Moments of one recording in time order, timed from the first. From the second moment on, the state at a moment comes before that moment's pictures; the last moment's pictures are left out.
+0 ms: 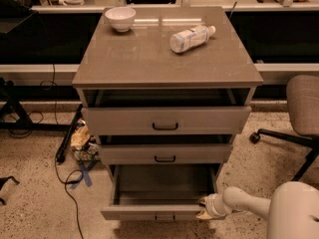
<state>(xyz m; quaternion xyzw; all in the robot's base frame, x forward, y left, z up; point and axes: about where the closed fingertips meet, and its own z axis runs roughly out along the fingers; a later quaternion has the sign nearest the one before) 0.518 -0.205 0.158 -0.63 0.73 0.11 0.24</state>
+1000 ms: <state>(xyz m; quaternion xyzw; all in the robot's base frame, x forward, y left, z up) 0.516 -0.201 0.154 -0.63 0.73 0.11 0.24</state>
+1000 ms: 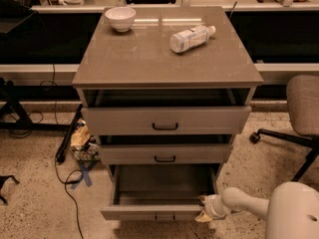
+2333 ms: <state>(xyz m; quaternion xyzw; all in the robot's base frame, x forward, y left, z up) 0.475 -0.174 0.165 -0.71 0.66 0.14 0.21</state>
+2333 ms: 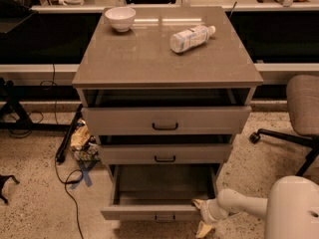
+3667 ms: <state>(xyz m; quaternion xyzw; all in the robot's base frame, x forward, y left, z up) 0.454 -0.189 0.162 -0.70 0.67 0.15 0.20</state>
